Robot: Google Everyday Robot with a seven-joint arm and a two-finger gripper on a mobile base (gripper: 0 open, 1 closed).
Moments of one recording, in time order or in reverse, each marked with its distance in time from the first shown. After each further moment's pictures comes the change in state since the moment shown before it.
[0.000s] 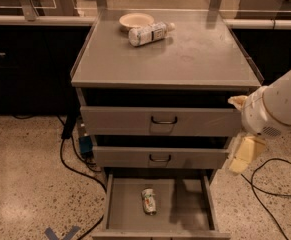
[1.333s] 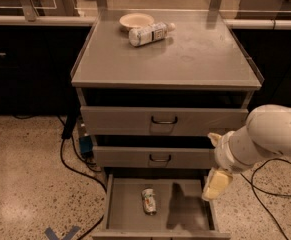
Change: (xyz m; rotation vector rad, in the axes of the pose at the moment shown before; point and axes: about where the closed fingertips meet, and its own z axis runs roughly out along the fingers) arm 0.021 0.034 0.138 -0.042 -0.027 0.016
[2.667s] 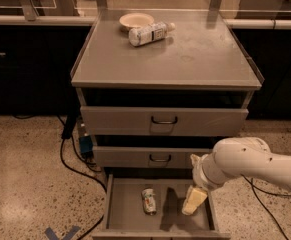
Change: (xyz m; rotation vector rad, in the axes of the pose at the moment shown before) arm 0.009 0.027 0.124 -0.052 0.007 0.045
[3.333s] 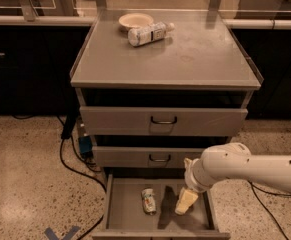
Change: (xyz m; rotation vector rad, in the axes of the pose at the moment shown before) arm 0.010 -0.009 0.058 0.000 0.009 0.009
